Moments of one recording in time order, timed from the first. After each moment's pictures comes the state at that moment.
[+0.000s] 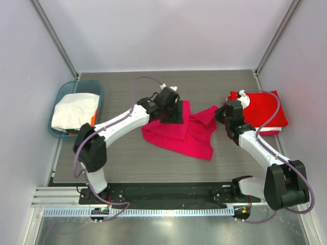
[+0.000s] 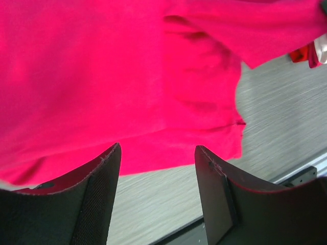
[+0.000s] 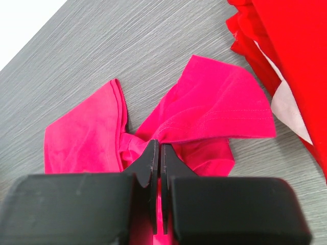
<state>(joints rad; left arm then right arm) -0.78 1.77 1.51 -0.62 -0.01 -0.63 0.20 1.21 0.69 0.02 0.23 0.71</state>
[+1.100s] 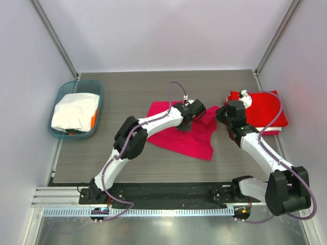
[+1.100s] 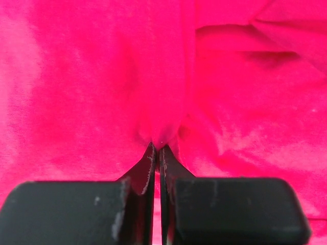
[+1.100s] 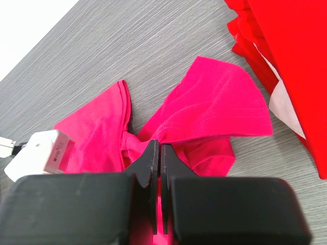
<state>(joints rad) -0.93 2.32 1.98 -0.86 -0.33 -0.57 0.19 1.16 0.70 -0.02 0.22 0.71</state>
